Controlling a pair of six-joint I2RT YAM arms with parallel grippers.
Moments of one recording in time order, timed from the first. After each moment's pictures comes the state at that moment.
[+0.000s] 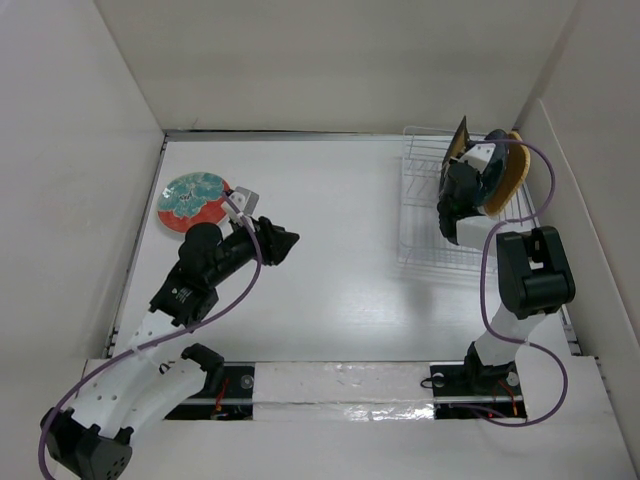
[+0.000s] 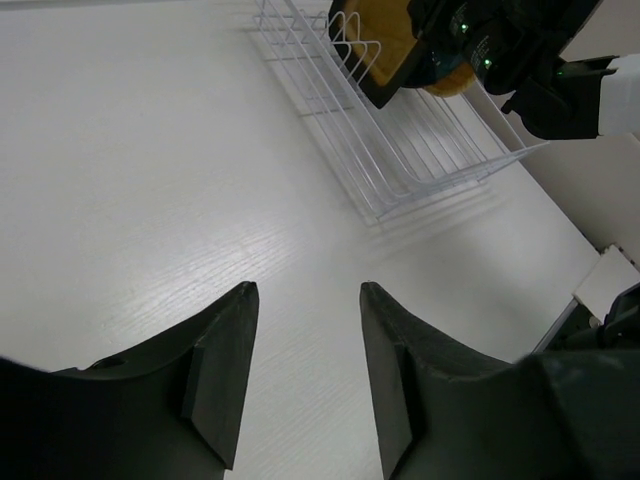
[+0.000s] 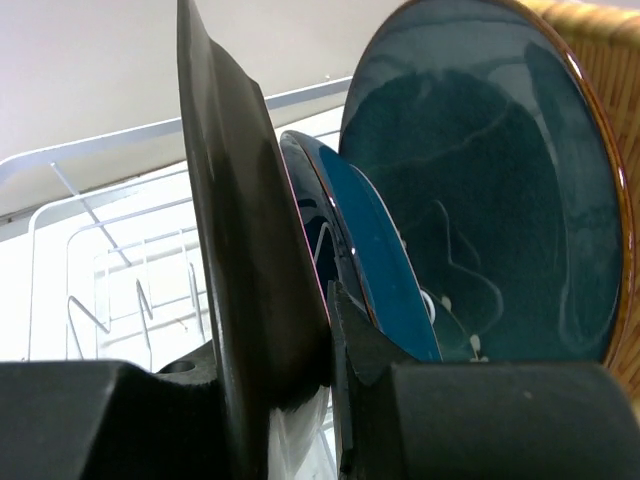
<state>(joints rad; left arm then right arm) -0.50 0.73 0.70 -0.10 0.25 -0.35 0.15 1.74 0.94 0.73 0.62 0.09</state>
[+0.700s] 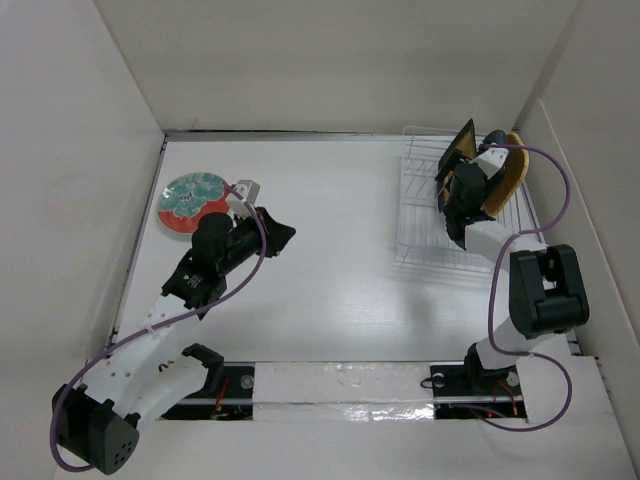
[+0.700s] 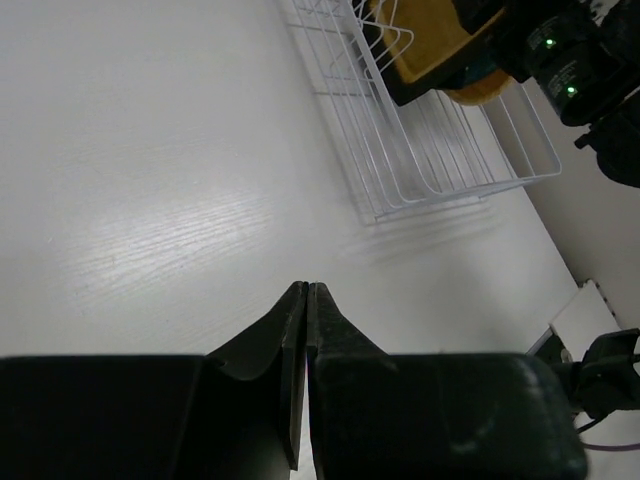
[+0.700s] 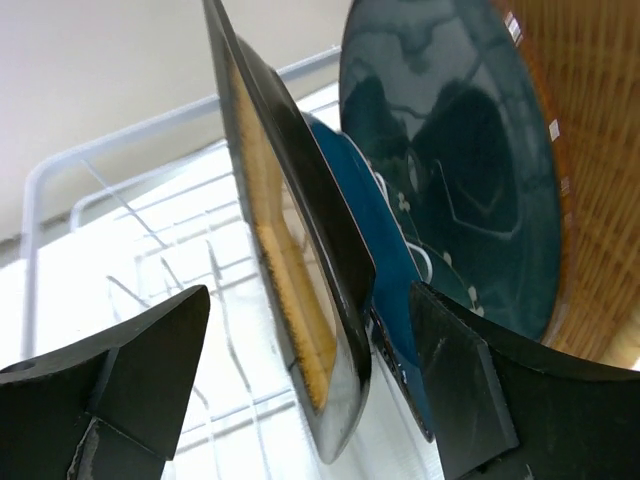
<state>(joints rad) -0.47 0.85 0.70 -0.07 0.23 -0.49 0.15 1.62 0.89 0.59 0.63 0.28</state>
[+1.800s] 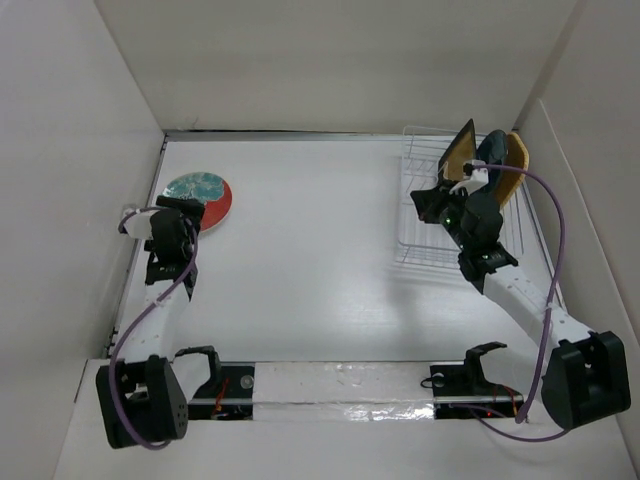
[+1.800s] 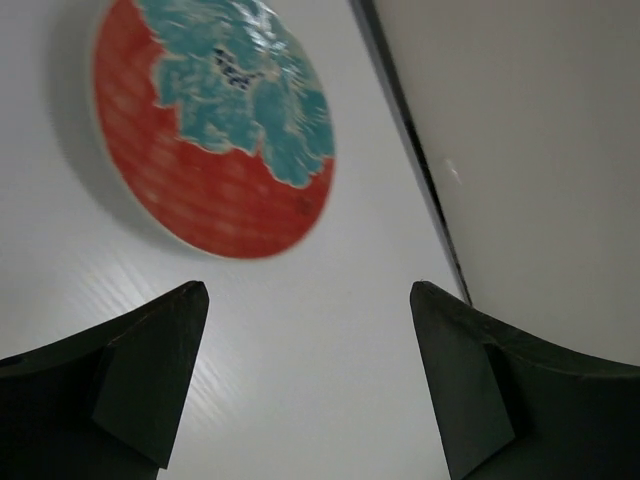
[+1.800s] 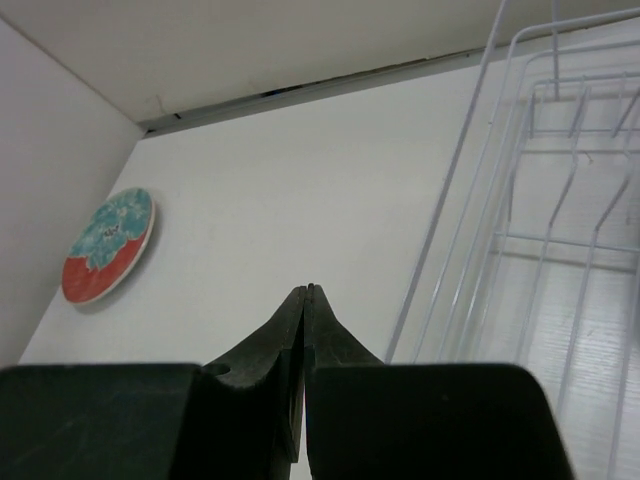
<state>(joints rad) 0.06 0.99 0.57 0.08 -0.27 -1.06 0.28 1.10 0.67 0.36 -0.07 0.49</state>
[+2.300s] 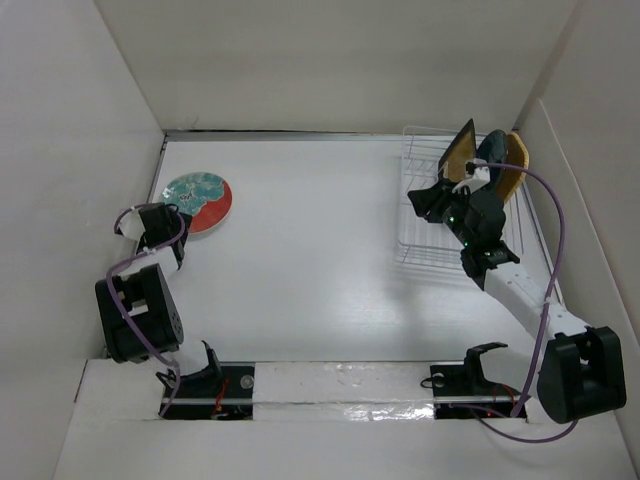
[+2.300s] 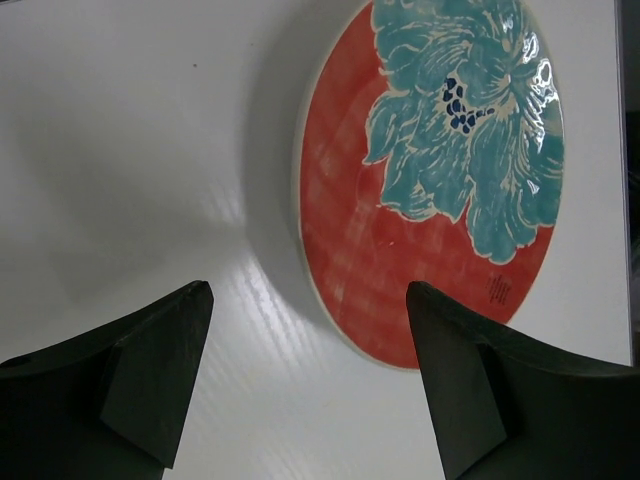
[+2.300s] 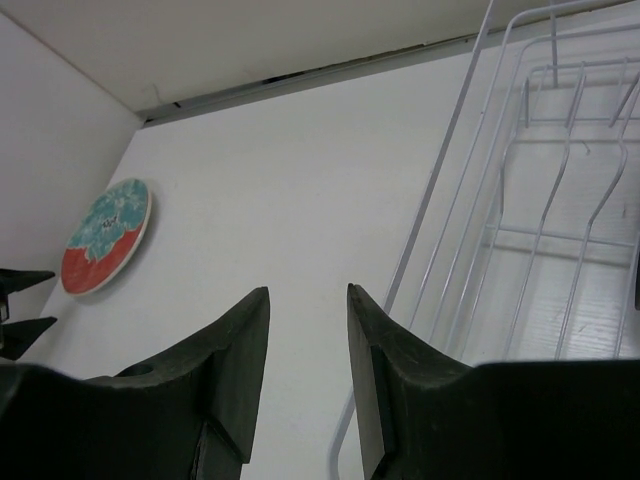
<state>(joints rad) 0.31 1.45 0.66 0.11 -0.19 -0.96 0.21 1.14 0.67 0.37 -0.18 0.50</state>
